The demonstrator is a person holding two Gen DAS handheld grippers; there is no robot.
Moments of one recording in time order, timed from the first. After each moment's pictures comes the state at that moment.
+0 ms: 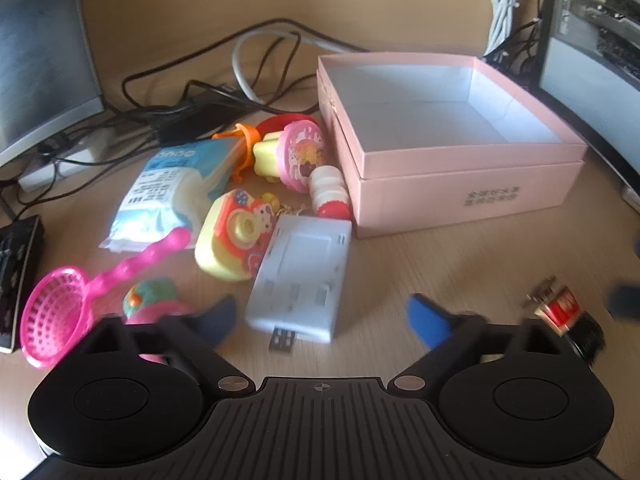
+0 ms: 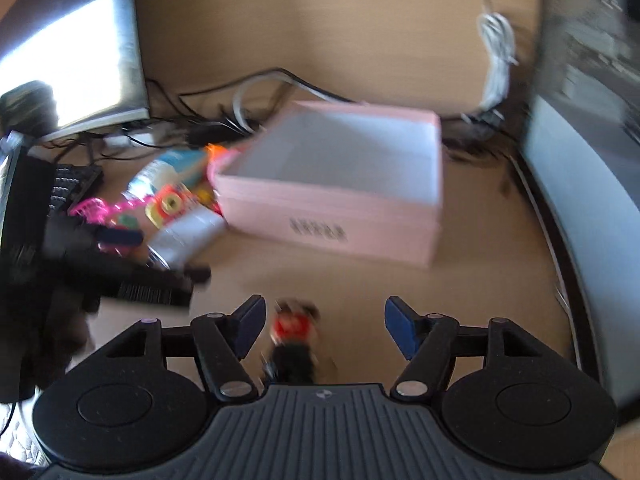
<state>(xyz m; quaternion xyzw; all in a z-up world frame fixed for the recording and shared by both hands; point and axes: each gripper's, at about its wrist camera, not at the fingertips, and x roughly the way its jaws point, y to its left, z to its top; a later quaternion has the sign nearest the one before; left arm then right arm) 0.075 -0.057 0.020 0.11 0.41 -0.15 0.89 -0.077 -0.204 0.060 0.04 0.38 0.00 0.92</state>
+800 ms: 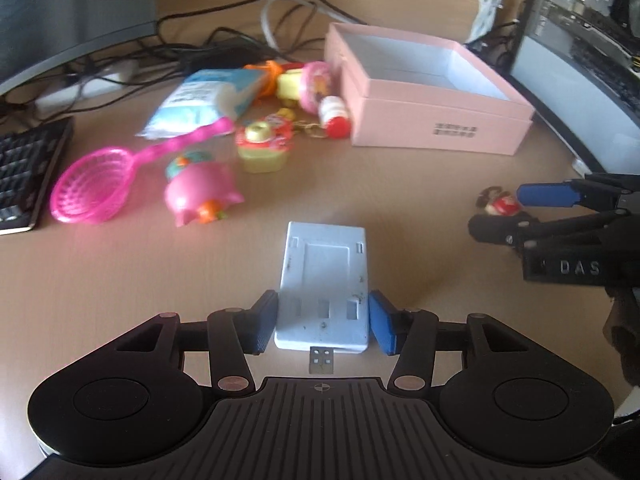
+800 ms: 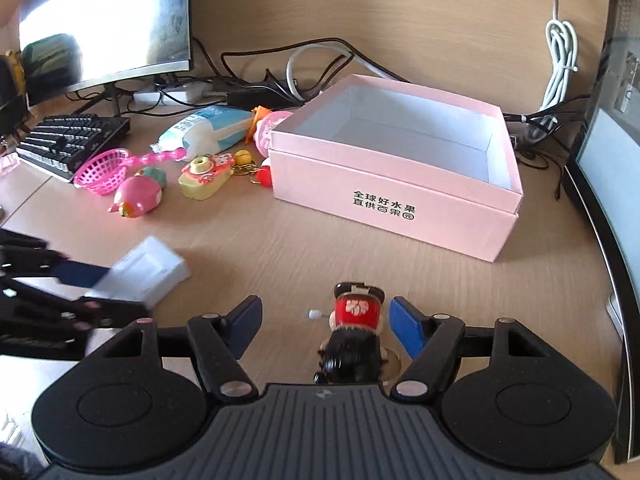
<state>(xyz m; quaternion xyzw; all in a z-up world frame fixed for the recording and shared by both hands) 0.000 0.012 0.028 0.06 0.45 -0.17 0.87 -0.055 -0.158 0.031 -0.01 0.39 0.04 0.92</state>
